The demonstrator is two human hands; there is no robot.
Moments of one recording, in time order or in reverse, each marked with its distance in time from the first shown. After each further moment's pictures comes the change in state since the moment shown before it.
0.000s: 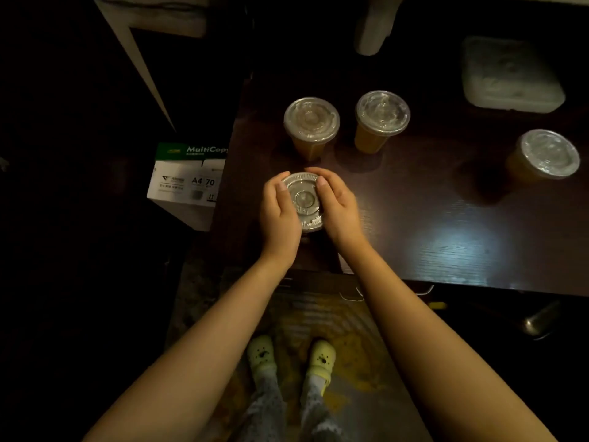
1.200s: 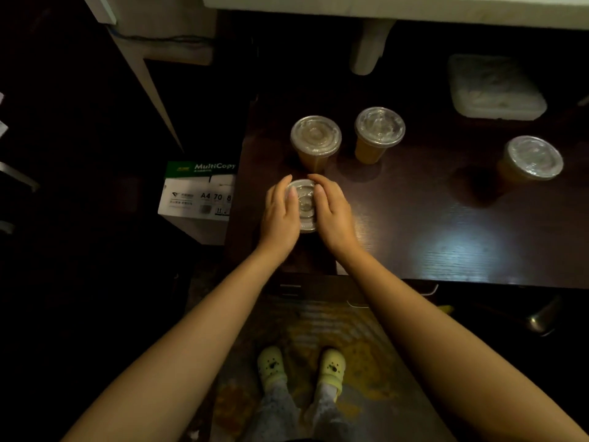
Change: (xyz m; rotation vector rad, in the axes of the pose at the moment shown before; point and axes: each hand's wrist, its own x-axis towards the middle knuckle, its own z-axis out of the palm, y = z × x) left_hand 0.019 0.002 -0.026 0.289 -0.301 0.015; right_hand -0.009 -0.016 0.017 -0.337 0.046 -0.095
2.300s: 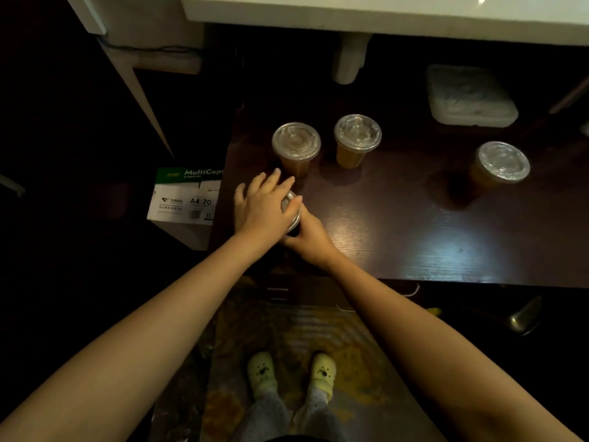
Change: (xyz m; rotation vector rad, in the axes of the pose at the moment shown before) left_hand 0.011 0.015 -0.002 0.792 -0.071 0.234; right_hand -0.007 0.032 -0.001 0.053 -0.330 -0.027
